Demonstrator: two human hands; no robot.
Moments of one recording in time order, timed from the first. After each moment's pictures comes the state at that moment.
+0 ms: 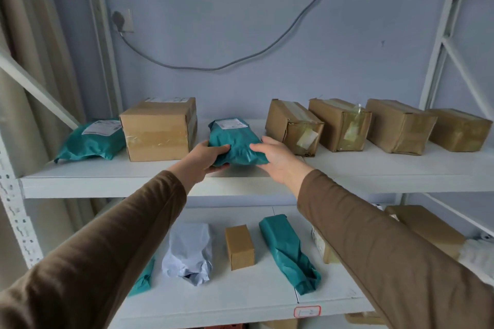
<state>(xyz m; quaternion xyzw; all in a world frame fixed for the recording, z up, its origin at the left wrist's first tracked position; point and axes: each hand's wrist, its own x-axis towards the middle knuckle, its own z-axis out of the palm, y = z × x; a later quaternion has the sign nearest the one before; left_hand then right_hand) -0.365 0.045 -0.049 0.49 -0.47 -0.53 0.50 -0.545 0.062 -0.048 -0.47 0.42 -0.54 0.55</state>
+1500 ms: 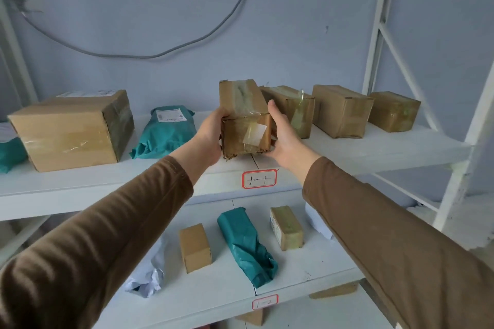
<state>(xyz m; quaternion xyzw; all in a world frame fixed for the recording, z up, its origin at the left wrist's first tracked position) -0.528 0.055 -0.012 0.40 -0.46 -0.60 0.52 -0.687 0.052 -0.036 -0.41 0.44 -0.63 0.50</state>
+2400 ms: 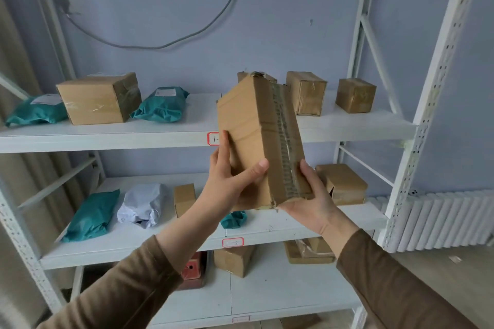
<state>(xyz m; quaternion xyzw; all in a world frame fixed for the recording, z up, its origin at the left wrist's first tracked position) -0.633 0.357 -0.117 0.36 -0.64 -0.45 0.51 -0.836 0.331 -0.166 -0.42 0.17 -0.53 0.71</state>
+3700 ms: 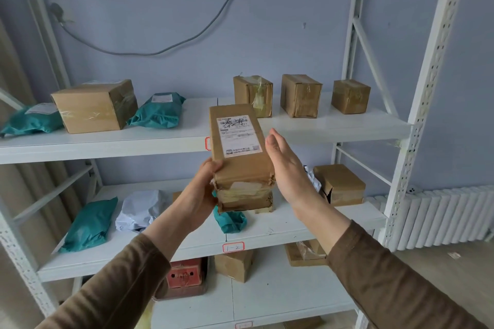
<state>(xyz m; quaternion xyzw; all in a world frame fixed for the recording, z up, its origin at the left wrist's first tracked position) -0.590 0.302 -0.151 0.30 -0.51 -0.65 0.48 -0.783 0.362 -0.099 -0.62 0.48 -0.54 0.31</state>
